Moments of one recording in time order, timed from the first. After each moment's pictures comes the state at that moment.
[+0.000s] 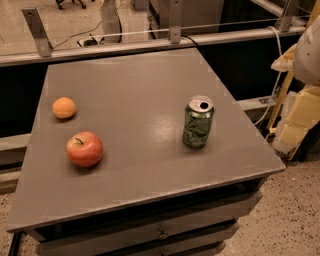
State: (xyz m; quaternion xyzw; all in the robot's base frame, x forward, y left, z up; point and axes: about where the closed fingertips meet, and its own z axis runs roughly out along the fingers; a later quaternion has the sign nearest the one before) arm 0.438 -0.217 0.976 -0.60 0.78 -0.03 0.16
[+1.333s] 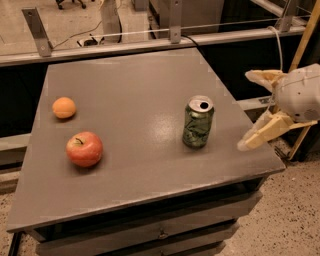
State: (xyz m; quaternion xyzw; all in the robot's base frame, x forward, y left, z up) arm 0.493 -0.187 0.920 -0.59 0.68 0.11 0.42
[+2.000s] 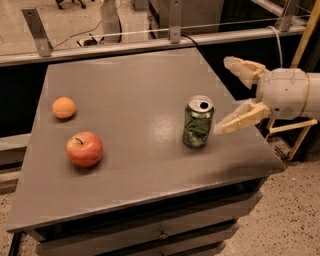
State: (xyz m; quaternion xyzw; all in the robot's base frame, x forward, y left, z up) arm 0.509 -0.131 0.955 -0.53 0.56 0.28 0.57
